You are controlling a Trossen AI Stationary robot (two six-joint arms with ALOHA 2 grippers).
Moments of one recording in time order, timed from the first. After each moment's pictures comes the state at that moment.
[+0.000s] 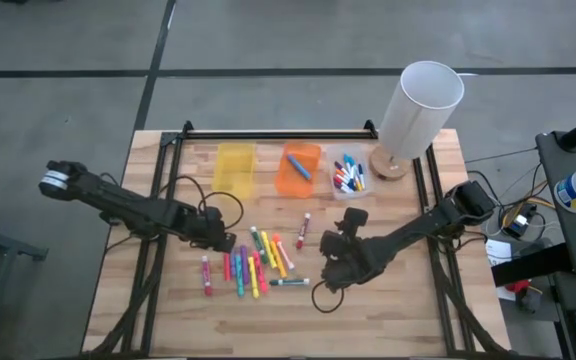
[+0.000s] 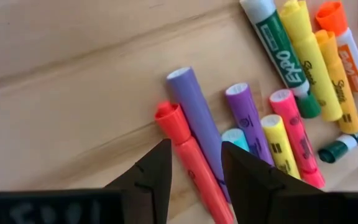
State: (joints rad) left arm -0.24 1.09 0.55 -0.56 -0.05 -1.49; right arm 0.44 1.82 1.31 -1.07 0.82 0.69
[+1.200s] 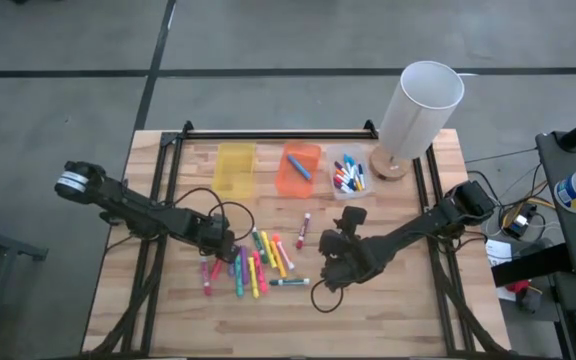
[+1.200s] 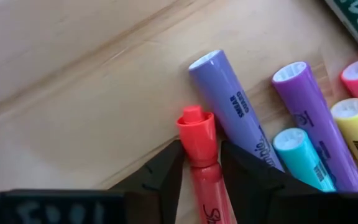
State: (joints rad) left arm -0.26 1.35 0.55 -0.50 -0.06 -1.32; right arm 0.44 1.82 1.32 -1.06 0.87 0.63
